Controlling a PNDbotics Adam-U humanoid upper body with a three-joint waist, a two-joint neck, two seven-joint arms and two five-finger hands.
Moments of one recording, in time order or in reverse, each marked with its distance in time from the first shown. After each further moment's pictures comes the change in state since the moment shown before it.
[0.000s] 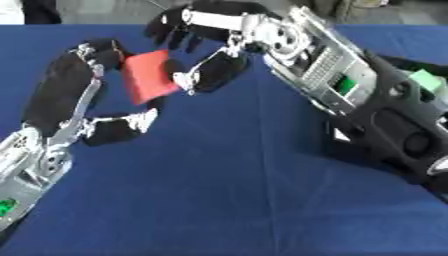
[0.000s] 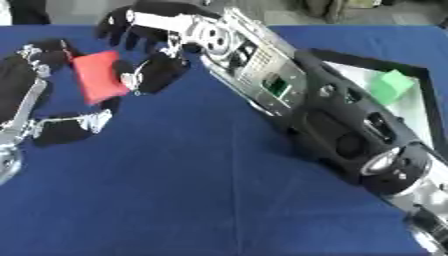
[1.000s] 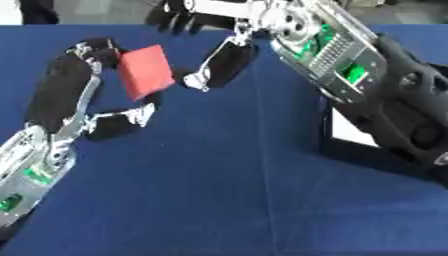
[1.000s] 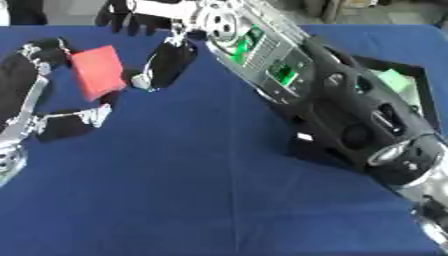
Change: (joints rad) left arm -0.019 -0.030 0.006 0.053 -0.012 0.037 0.035; right arm -0.025 -0.018 -0.002 0.005 0.089 -0.063 0.044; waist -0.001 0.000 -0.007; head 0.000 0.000
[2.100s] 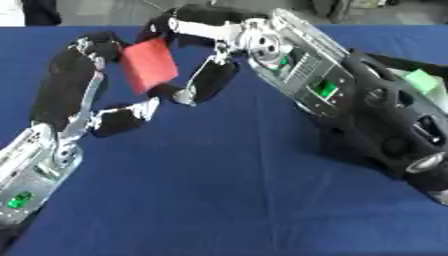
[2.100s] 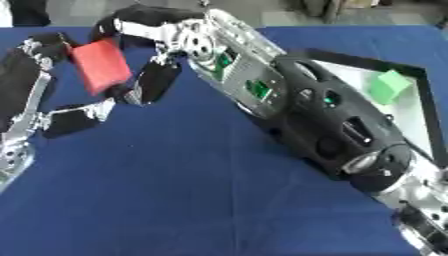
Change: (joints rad) left arm -0.017 -0.034 -0.005 0.001 -0.028 -0.011 0.022; right arm 0.013 0.062 0.020 0.055 0.123 -0.012 -0.037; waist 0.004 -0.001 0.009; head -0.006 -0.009
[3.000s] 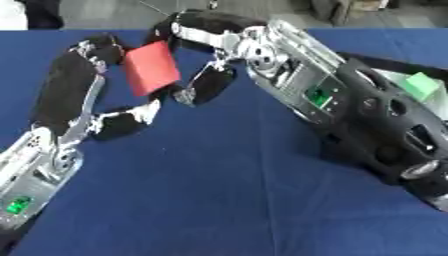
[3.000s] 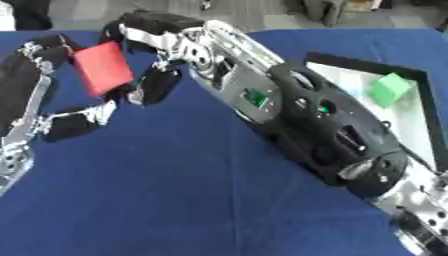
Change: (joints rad) left arm -0.005 0.000 -0.001 -0.006 -0.008 -0.015 -0.010; right arm 0.005 0.007 0.005 0.009 0.016 0.009 -0.052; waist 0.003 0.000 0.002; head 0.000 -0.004
